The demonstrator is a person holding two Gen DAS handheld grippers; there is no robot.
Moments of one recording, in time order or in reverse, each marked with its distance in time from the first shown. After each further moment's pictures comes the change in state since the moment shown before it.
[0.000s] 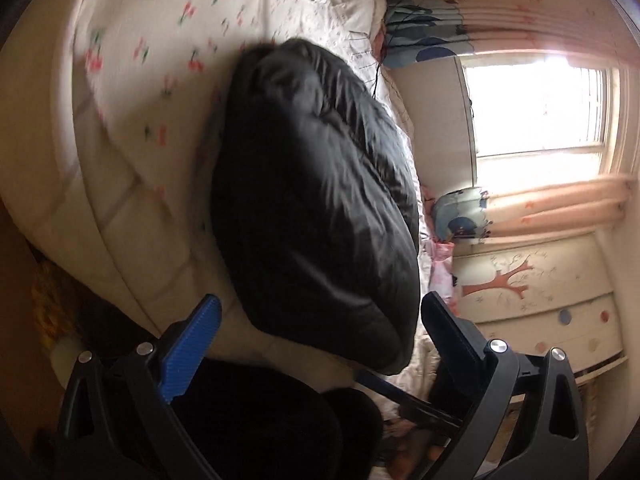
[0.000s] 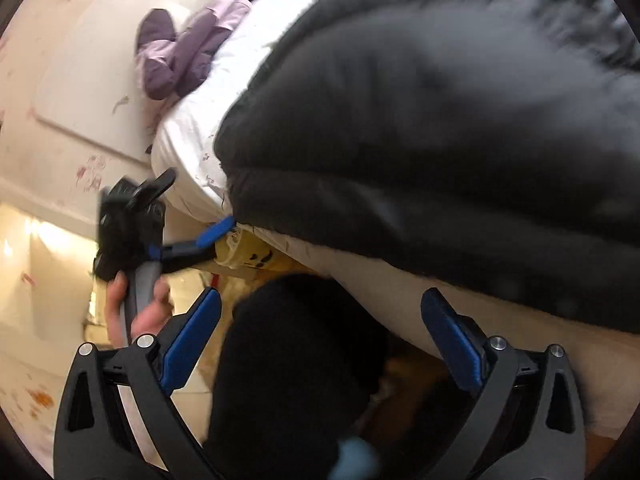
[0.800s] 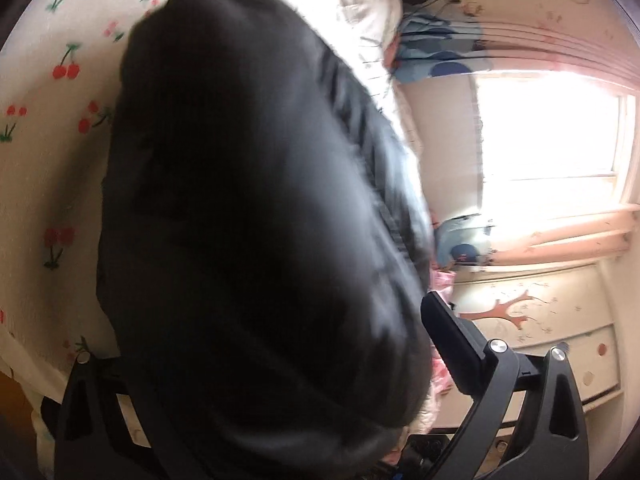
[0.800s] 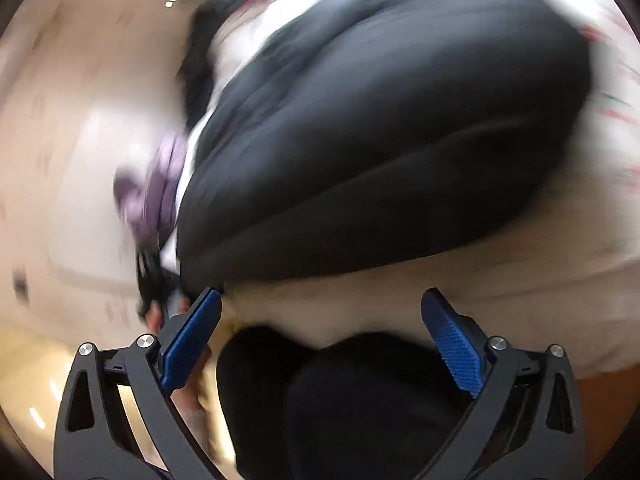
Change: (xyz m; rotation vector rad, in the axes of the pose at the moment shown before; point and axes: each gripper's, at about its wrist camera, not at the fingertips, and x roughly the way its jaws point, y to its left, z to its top) left arm 0.082 -0.021 0.045 -0.051 -0.048 0.027; right arm -0.128 -0.155 -0.063 0.453 -0.334 0.105
